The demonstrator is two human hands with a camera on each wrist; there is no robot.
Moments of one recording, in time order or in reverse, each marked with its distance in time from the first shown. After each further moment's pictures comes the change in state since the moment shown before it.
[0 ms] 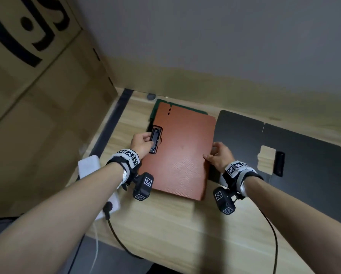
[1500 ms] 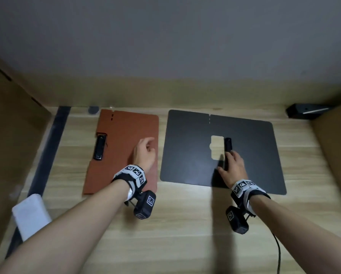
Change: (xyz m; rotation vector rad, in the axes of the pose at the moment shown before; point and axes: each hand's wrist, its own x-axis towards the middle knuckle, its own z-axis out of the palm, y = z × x) left_hand -0.036 0.052 0.139 0.141 -0.141 0.423; right_hand -0.081 0.121 -0.114 -0.424 0.385 0.152
